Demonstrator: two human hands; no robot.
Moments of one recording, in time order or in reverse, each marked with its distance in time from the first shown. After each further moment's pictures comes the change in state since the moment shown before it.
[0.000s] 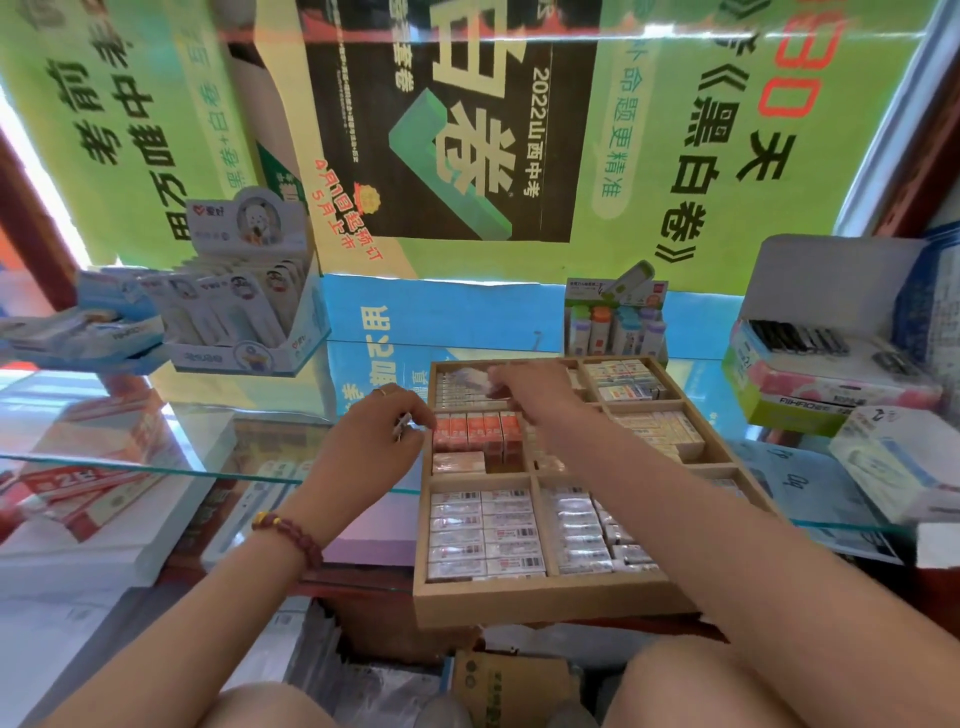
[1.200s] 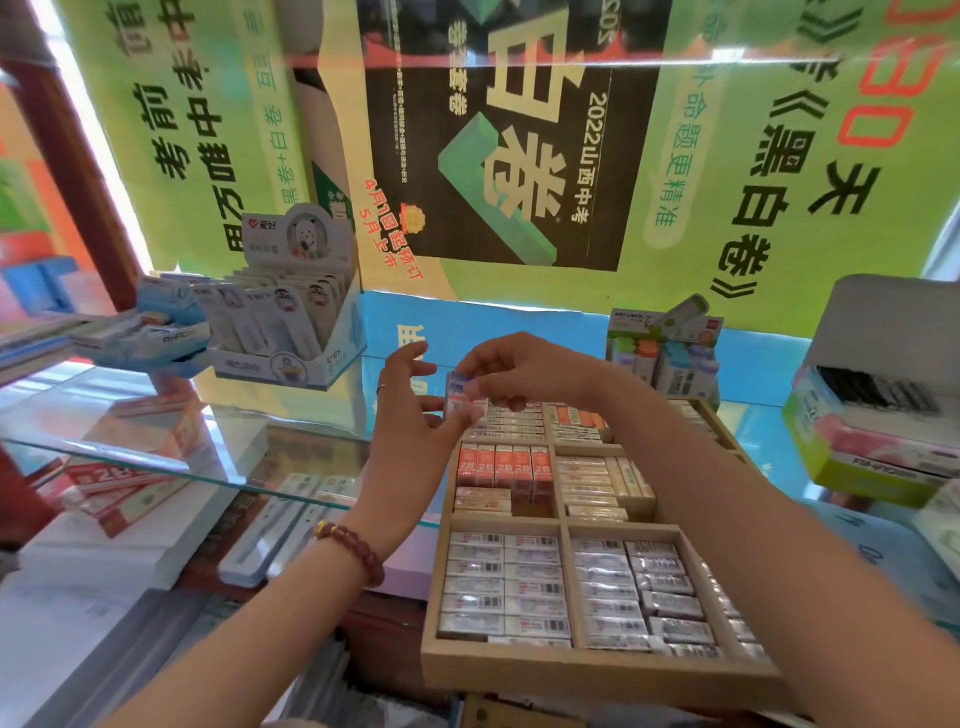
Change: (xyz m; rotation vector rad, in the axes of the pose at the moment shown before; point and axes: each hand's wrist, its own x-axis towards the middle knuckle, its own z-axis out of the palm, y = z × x) left_hand 0.026 0.014 0.020 -0.484 0.413 -0.049; right_hand 0.030 -0.049 -0.006 -0.385 -0.660 -0.575
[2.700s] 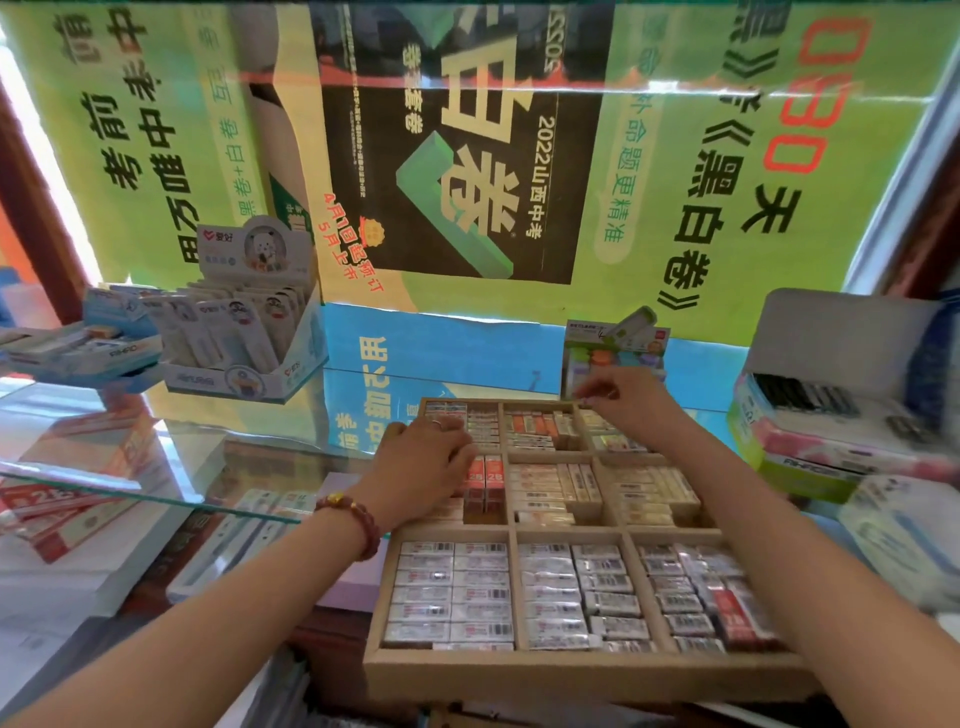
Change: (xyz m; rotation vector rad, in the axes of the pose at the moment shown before) left_hand 0.010 -0.009 0.034 0.924 -0.648 0.164; right_hand -0.078 0.087 -0.058 -0.358 0.523 0.293
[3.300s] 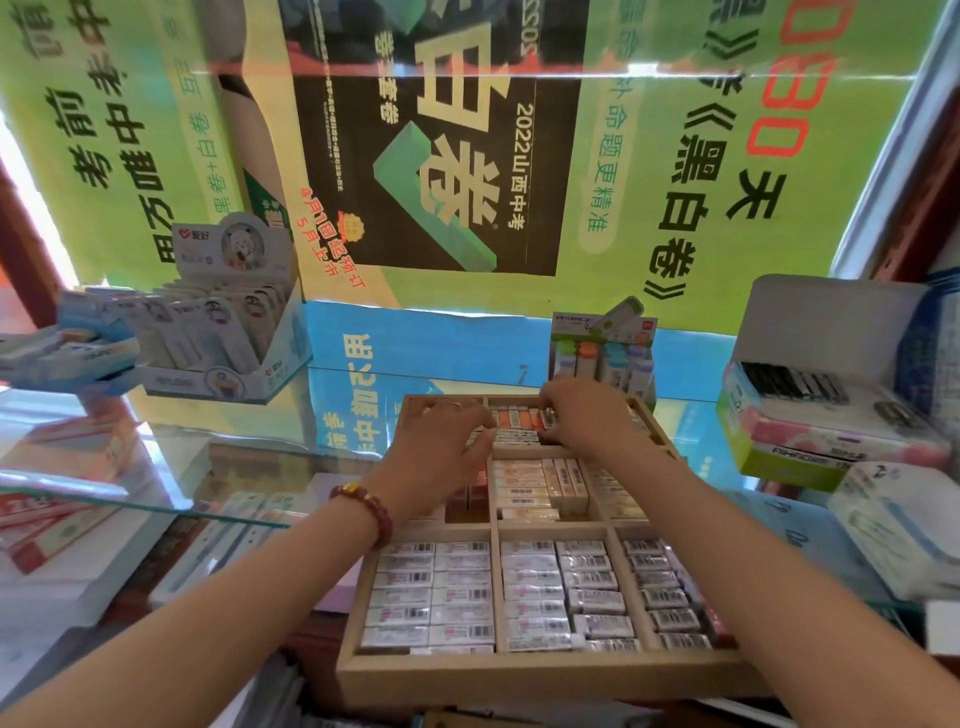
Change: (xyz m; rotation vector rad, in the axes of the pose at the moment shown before) left_hand 0.015 0.025 0.003 -0.090 0.165 0.122; right_hand 0.010 -0.009 0.035 -0.638 -0.011 -0.113
